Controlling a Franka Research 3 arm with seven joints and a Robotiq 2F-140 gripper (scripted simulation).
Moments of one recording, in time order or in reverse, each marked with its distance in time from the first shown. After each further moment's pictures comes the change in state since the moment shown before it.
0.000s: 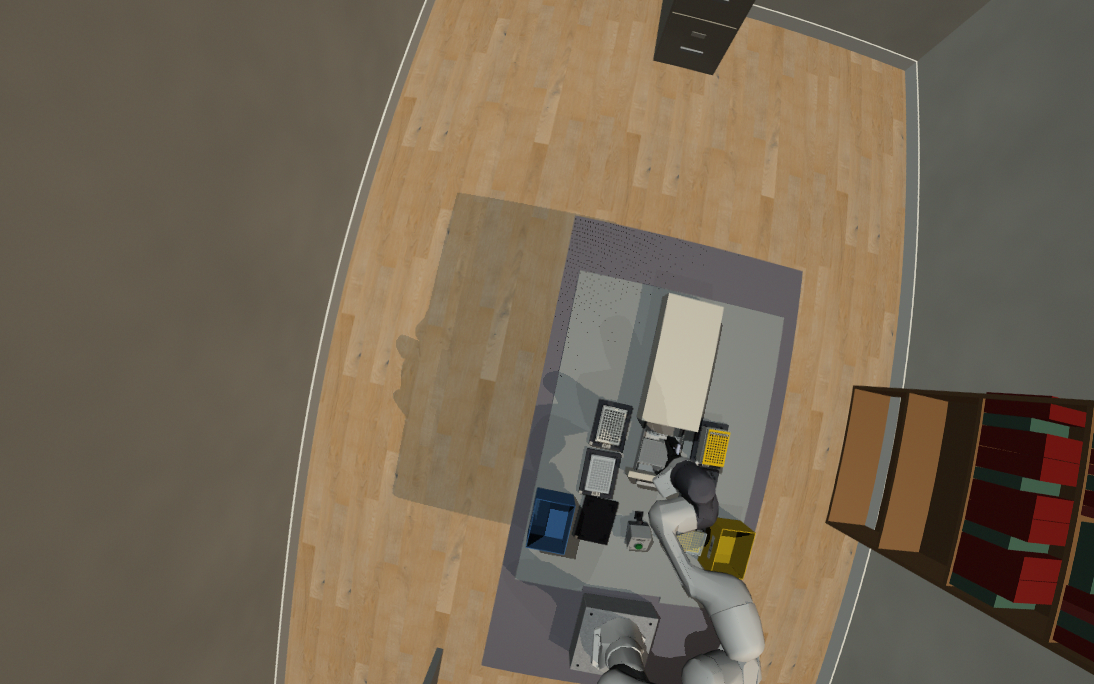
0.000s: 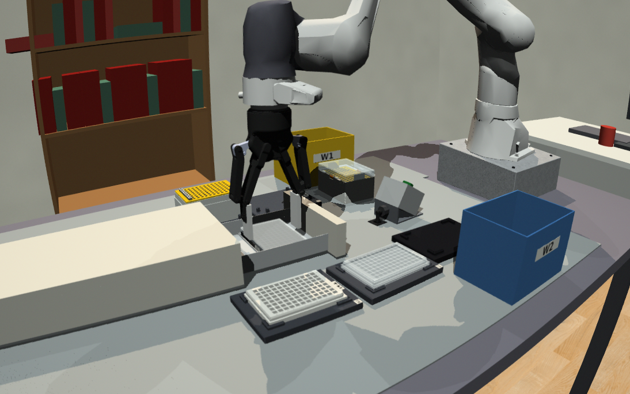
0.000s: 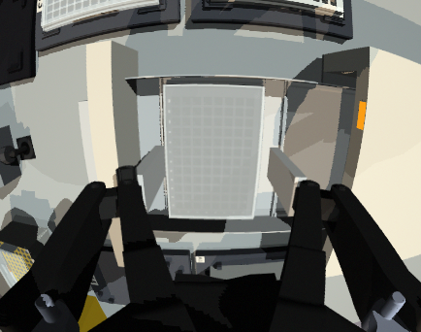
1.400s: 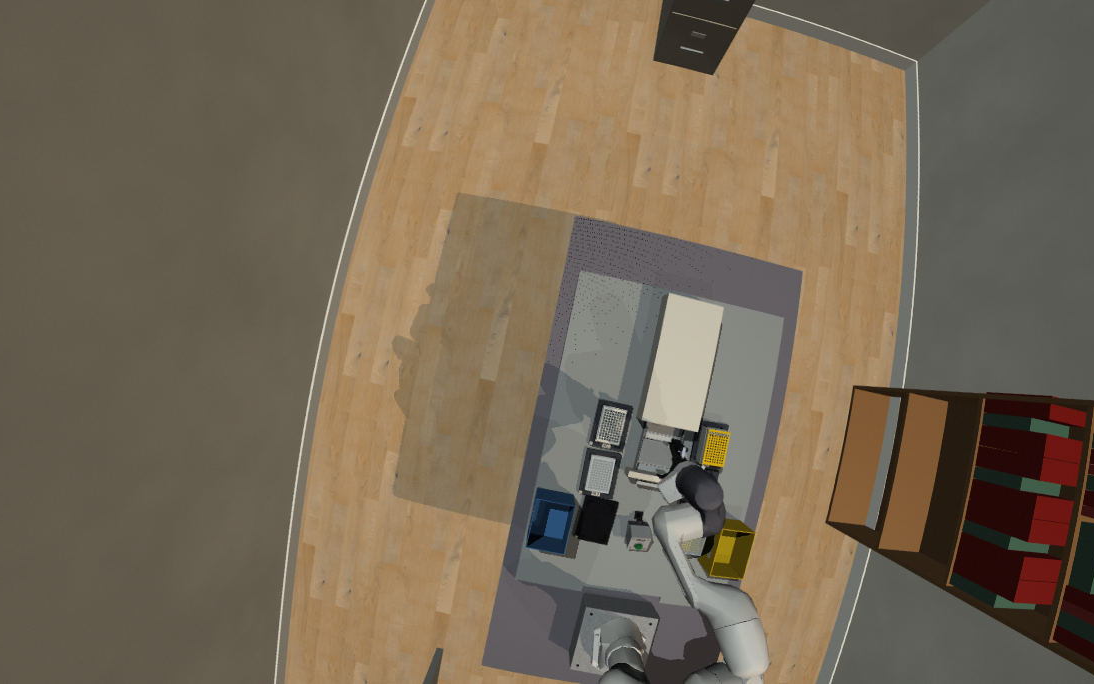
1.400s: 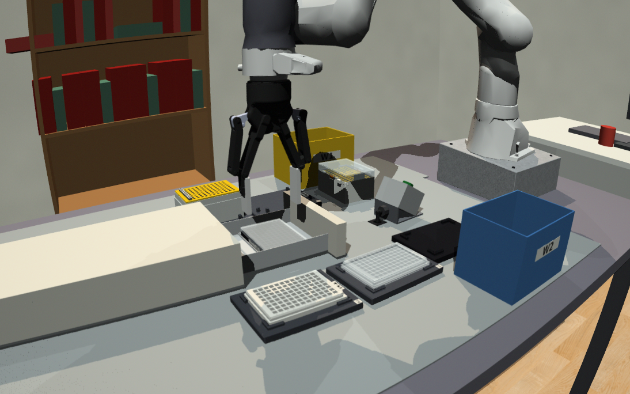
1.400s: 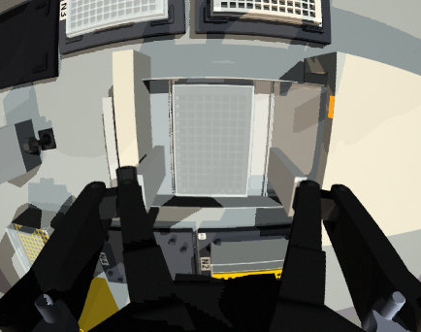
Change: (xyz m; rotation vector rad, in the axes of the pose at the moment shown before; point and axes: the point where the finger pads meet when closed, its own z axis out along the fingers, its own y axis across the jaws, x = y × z) arm 0.000 0.000 -0.048 0.000 0.001 0.003
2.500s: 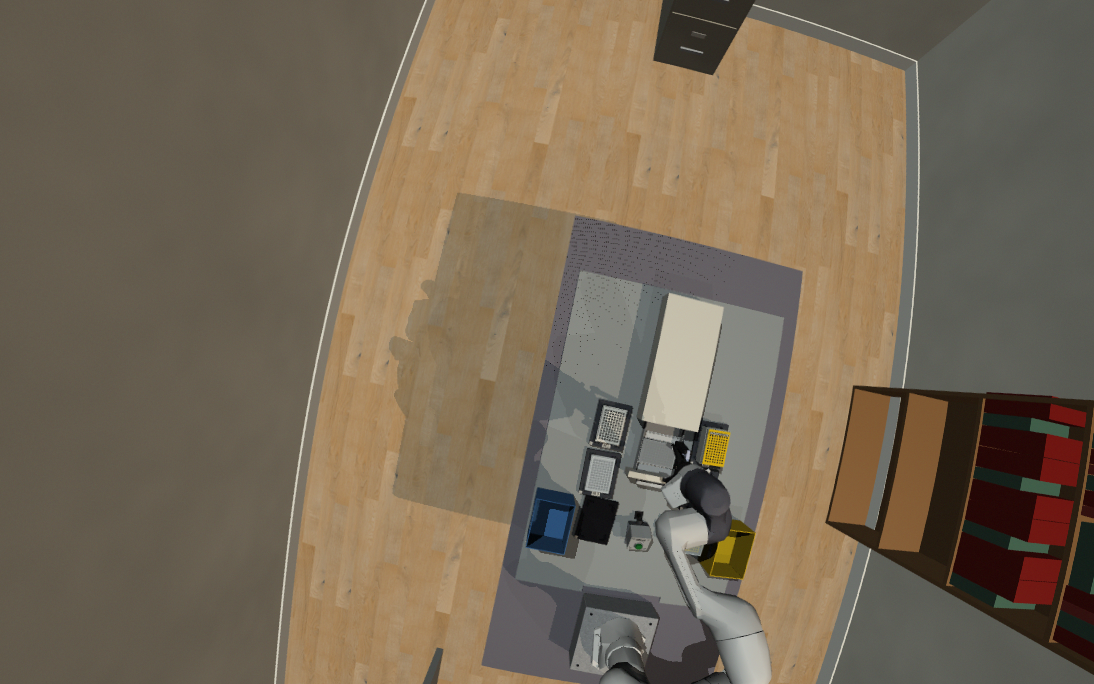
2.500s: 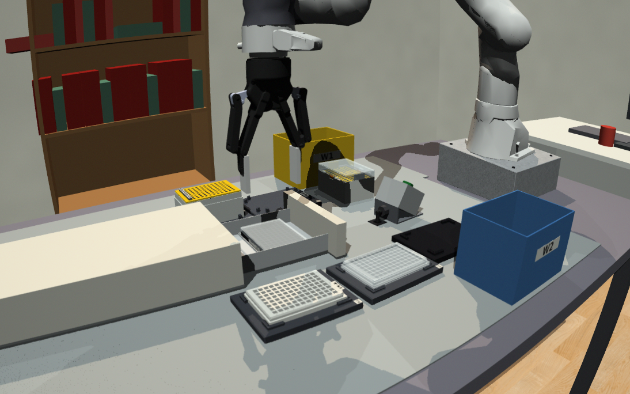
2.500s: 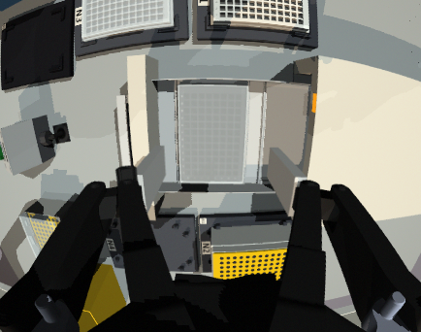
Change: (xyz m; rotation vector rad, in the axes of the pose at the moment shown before) arm 0.000 0.000 -0.038 0.001 0.000 0.000
